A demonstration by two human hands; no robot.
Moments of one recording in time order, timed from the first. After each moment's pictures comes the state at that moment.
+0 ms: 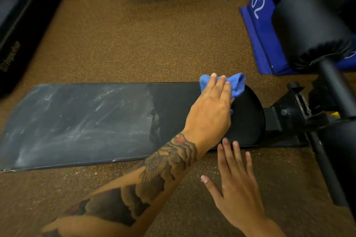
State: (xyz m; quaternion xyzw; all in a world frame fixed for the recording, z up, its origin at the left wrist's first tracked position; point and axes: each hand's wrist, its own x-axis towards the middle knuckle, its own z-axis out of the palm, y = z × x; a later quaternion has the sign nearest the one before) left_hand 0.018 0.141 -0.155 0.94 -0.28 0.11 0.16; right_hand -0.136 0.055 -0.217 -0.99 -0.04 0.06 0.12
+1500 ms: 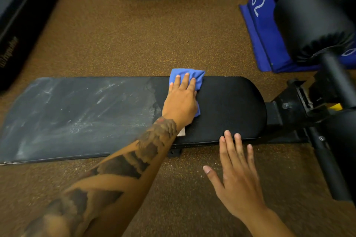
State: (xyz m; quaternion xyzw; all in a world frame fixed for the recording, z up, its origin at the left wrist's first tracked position) left_hand 0.057 0.199 -0.203 0.98 -0.16 -0.05 0.10; right_hand -0.138 0.061 -0.221 -0.99 -0.02 0.05 0.10
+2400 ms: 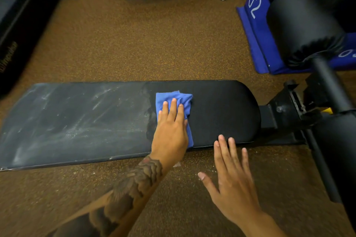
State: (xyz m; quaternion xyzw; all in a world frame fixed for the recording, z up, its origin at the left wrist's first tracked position) left_hand -0.018 0.211 -0.201 0.98 -0.12 -0.04 0.17; right_hand -0.137 0.055 -0.221 -0.99 -0.04 0.06 0.11
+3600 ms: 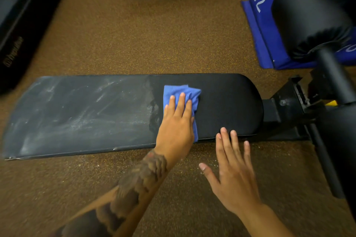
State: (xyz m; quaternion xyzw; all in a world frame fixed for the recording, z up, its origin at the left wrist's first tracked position) left_hand -0.026 0.210 -0.206 0.98 -0.18 -0.03 0.11; right_hand -0.138 0.058 -0.217 -0.99 -0.03 0.05 0.11
